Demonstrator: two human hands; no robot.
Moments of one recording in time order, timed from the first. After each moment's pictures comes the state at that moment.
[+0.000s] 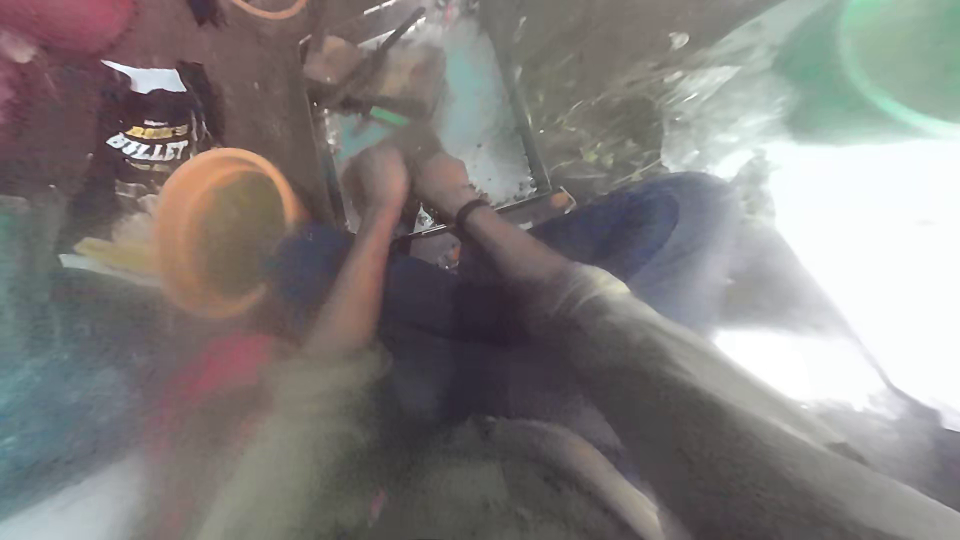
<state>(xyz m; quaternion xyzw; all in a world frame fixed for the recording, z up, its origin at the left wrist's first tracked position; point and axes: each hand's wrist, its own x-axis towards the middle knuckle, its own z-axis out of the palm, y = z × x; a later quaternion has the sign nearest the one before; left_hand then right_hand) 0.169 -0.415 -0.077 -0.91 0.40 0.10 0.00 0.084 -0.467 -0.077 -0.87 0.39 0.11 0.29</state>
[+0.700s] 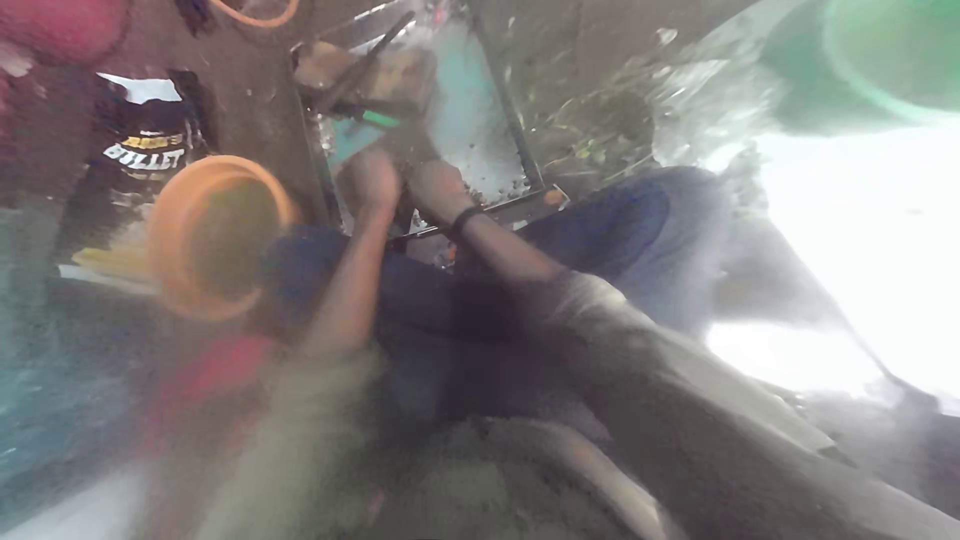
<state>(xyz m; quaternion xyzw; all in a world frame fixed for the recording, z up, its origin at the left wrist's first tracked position) 0.179 -0.413 -0.088 -0.91 0.41 0.10 -0.01 0.071 -0.455 -0.067 -0.89 0.36 0.12 0.26</state>
